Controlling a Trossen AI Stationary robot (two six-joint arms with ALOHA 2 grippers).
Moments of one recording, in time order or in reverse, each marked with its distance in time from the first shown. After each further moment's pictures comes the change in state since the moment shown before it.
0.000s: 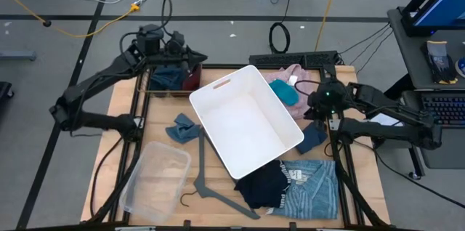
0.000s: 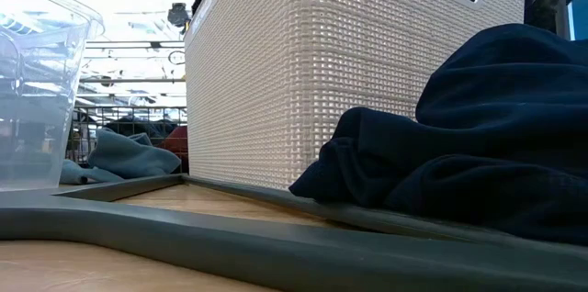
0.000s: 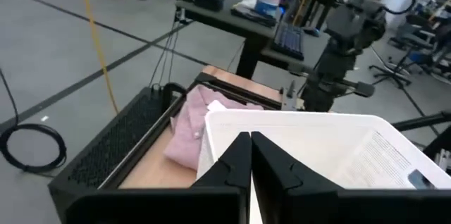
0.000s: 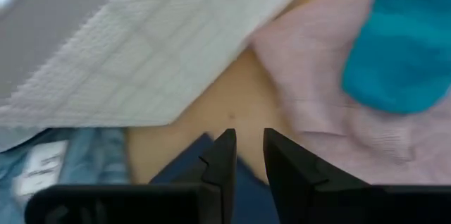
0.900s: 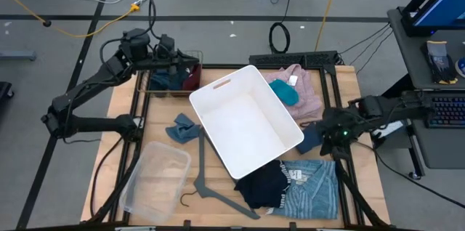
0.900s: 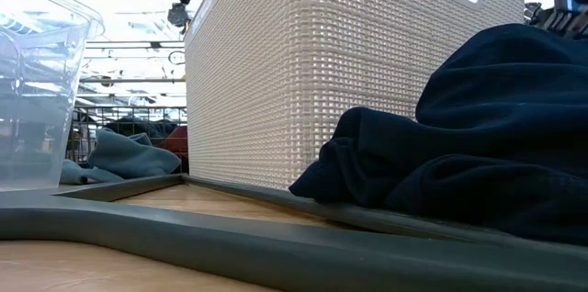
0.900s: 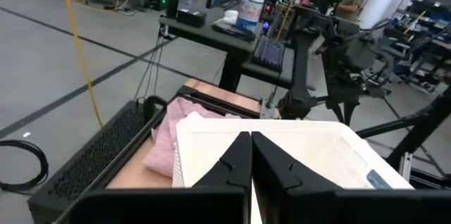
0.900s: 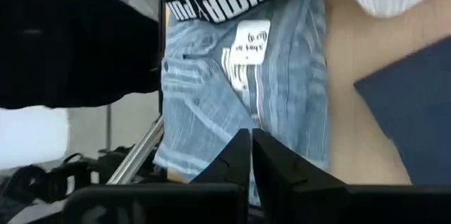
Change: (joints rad) left arm -0.033 -0.130 -0.018 -0.038 0.007 -0.041; right arm 0.645 -0.046 0.015 -0.058 -0.211 0.523
